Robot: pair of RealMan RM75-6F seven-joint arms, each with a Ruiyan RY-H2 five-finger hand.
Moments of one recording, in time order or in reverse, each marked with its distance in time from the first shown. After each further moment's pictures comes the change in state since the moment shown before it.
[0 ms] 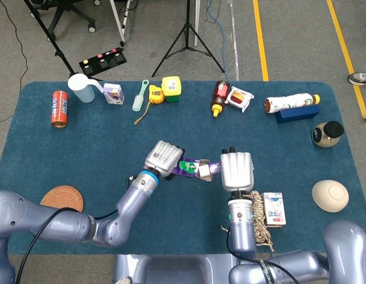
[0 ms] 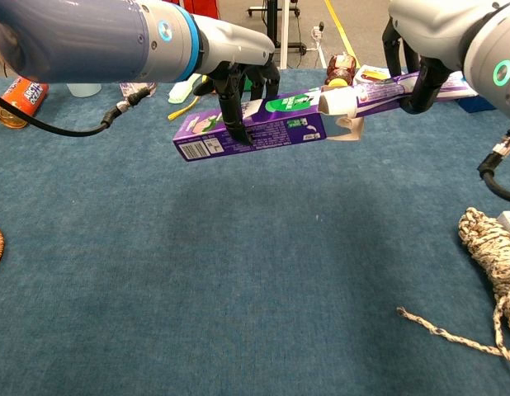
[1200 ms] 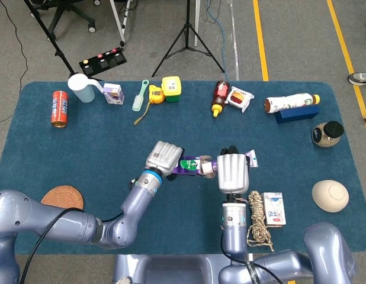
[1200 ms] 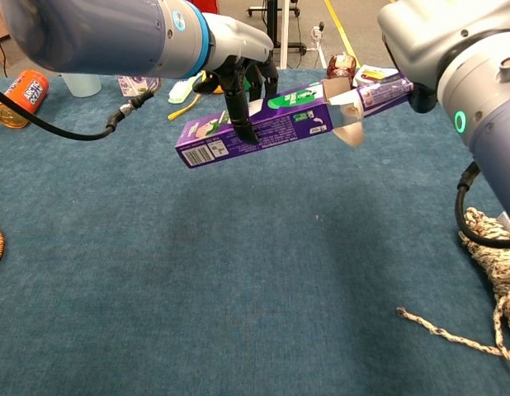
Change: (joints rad) left arm -0.026 -0.020 -0.066 0.001 -0.144 0.051 0.027; right arm 0.013 -0.131 -0.068 0.184 -0.133 0.082 -0.196
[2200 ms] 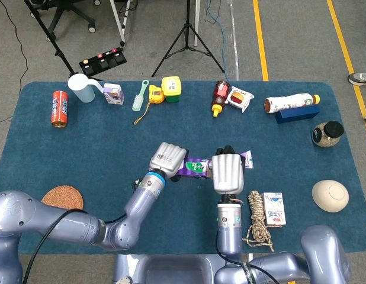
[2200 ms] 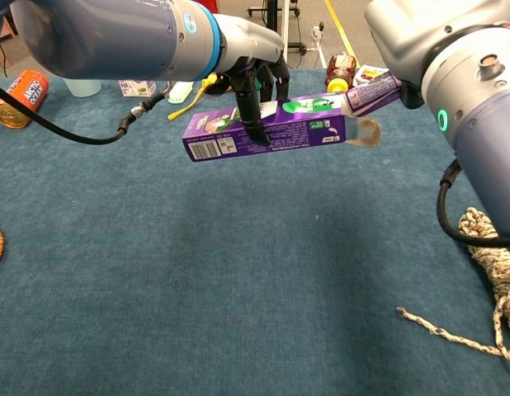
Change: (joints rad) left arm 0.003 -0.026 -0.012 0.006 0.028 0.004 -0.010; right arm -0.015 -0.037 0.043 0.006 -0.045 -0.020 -0.076
